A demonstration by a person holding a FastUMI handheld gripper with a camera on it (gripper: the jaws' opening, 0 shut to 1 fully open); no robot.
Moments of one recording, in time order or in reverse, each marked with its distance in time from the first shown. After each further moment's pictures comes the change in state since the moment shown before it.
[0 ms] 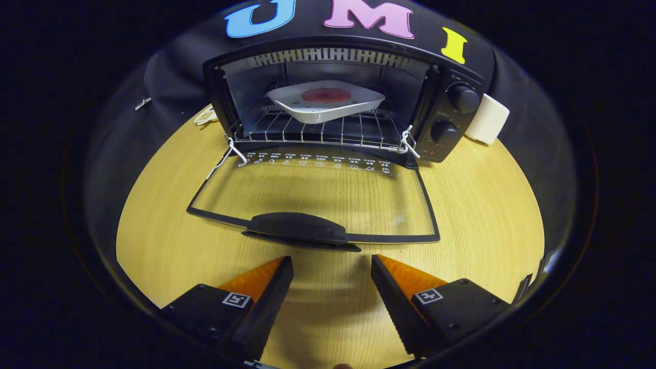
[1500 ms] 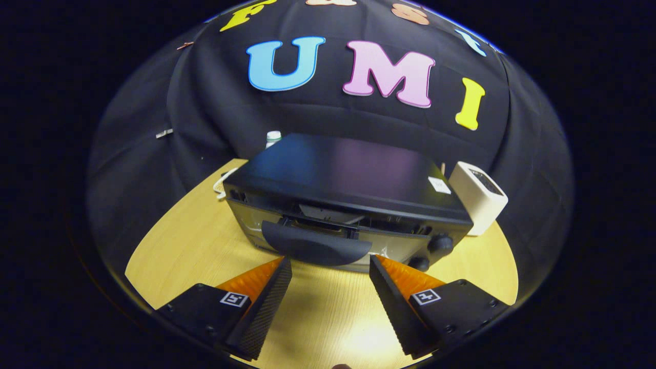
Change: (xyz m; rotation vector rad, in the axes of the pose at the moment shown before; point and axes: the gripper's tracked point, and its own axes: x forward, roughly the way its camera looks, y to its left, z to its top) arm -0.087 -0.002 0.142 -0.146 -0.431 0.039
